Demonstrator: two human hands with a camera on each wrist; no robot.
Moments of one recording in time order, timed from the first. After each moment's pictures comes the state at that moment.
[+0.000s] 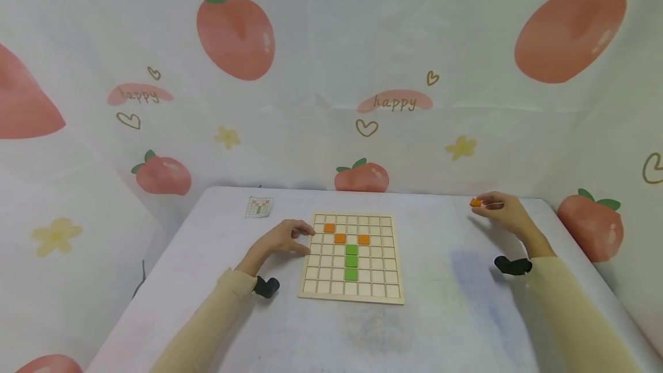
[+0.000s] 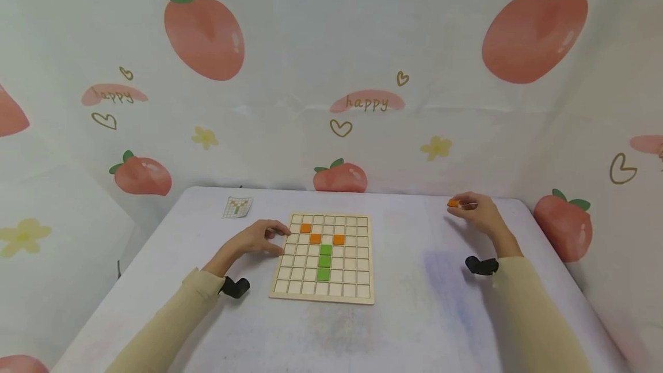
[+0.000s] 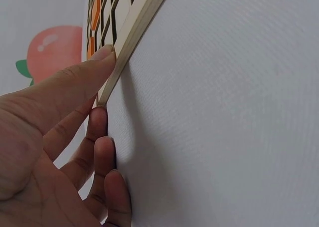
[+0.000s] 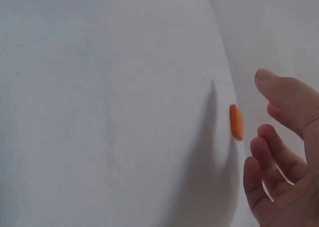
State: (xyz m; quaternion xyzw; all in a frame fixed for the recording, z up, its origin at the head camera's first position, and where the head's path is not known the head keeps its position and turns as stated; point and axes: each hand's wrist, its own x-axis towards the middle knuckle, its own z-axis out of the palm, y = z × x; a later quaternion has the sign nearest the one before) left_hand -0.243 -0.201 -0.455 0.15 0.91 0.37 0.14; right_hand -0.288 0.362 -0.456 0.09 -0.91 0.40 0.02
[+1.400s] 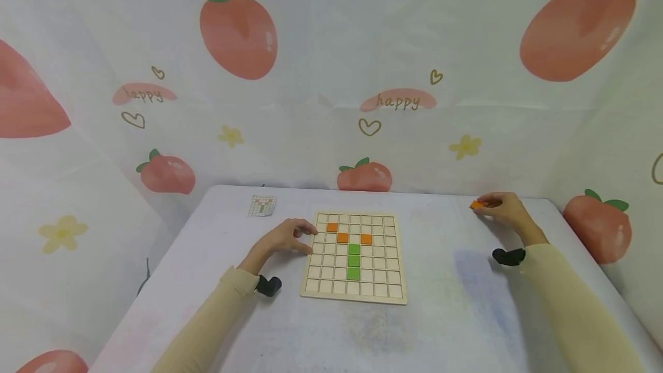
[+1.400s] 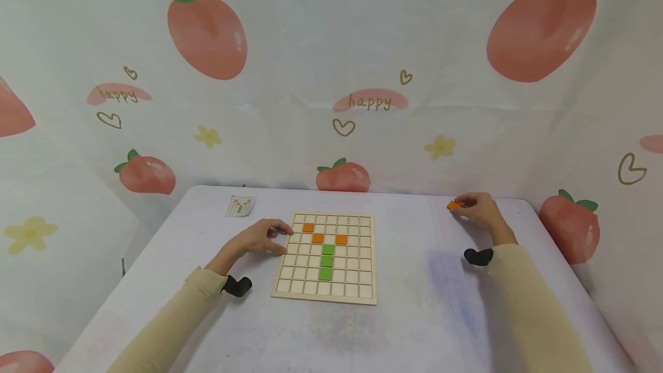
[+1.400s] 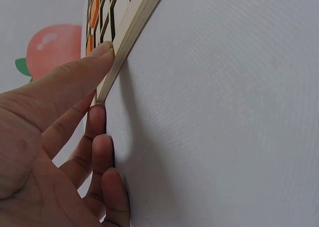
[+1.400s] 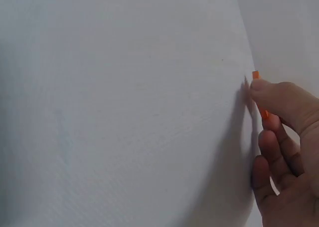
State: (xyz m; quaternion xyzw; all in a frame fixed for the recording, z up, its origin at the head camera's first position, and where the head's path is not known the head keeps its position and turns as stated) left_hand -0.244 -0.201 -0.456 0.14 0.91 0.37 0.15; right_hand -0.312 0.364 -0.463 0.05 -0.92 0.39 -0.01
